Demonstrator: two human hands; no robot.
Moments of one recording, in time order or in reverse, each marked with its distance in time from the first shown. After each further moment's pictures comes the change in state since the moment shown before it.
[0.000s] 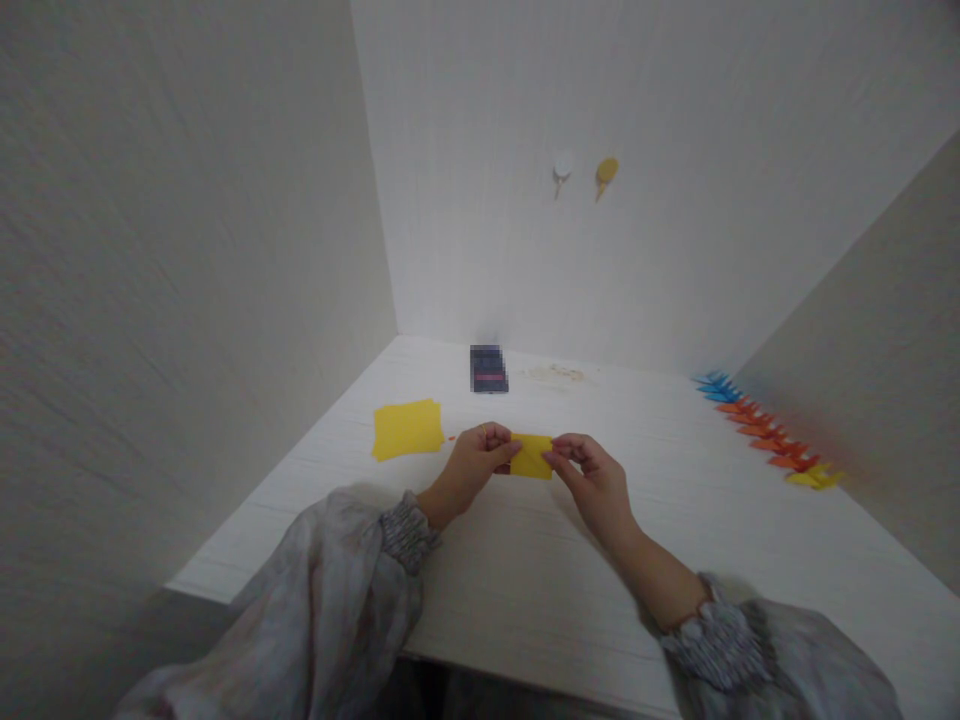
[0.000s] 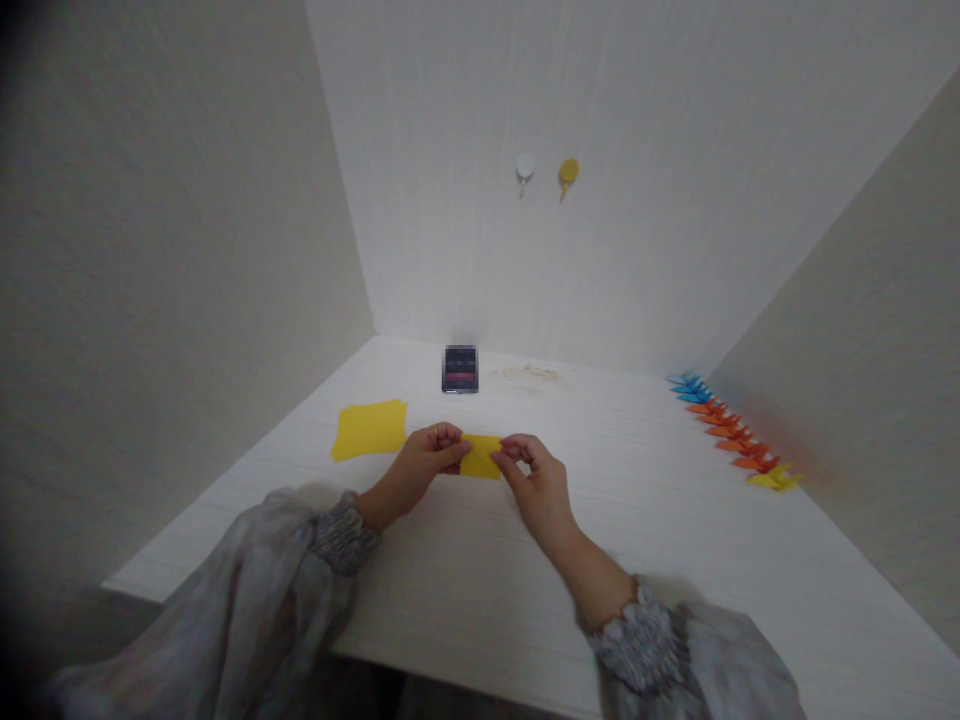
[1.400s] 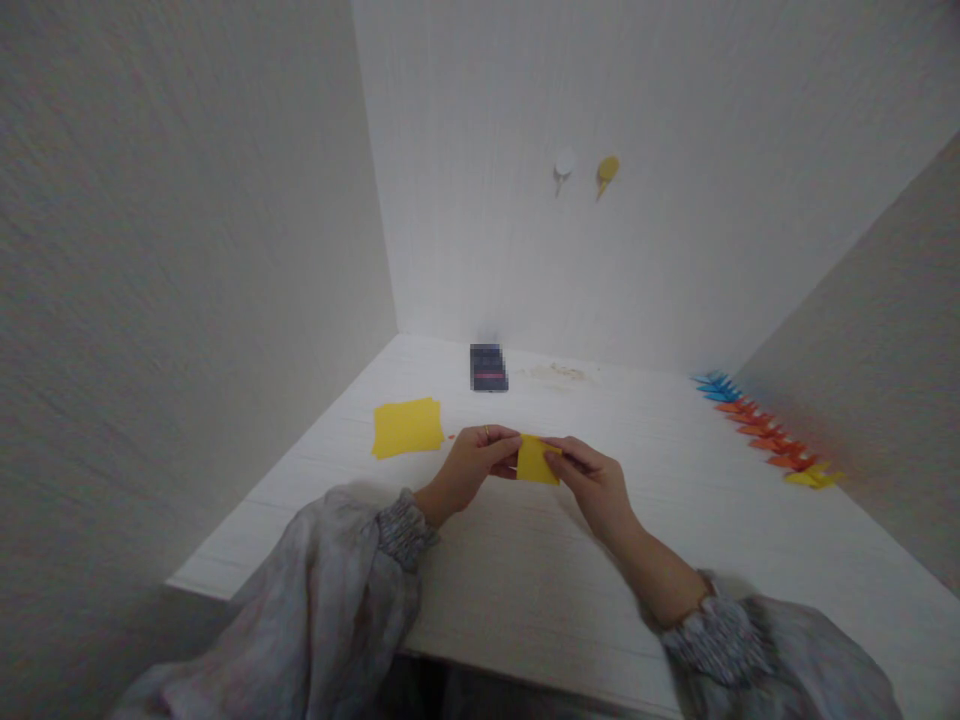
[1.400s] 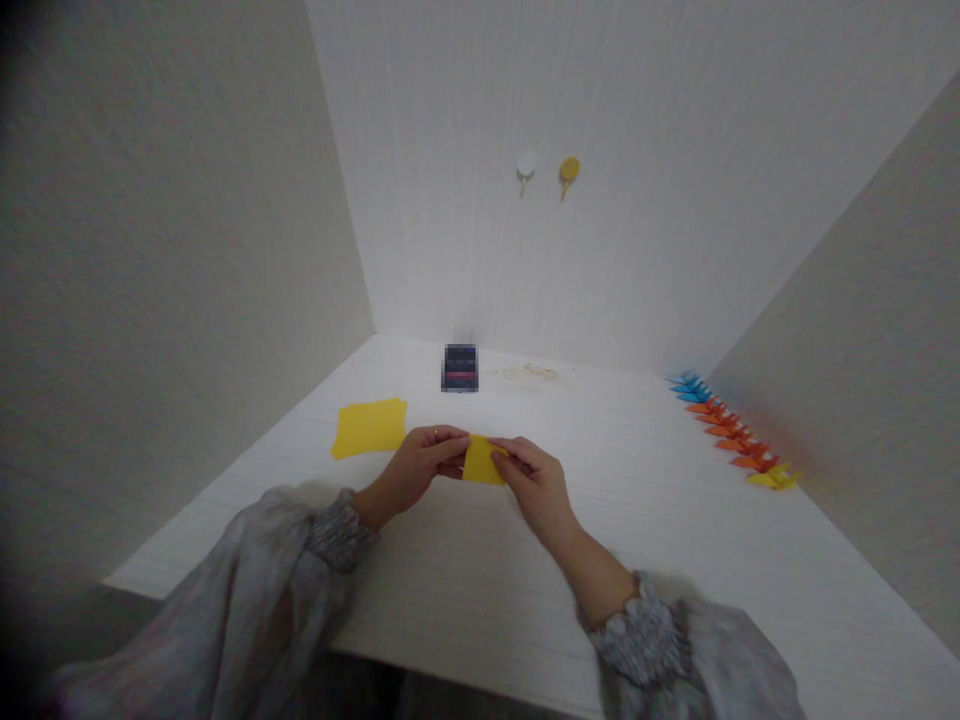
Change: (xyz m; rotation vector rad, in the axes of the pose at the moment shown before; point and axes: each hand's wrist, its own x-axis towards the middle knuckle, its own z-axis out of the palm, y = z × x) left_hand -0.003 0.002 -0.002 0.037 -0.115 -0.025; right_hand 0.000 -0.011 -0.003 0.167 -0.152 -0.009
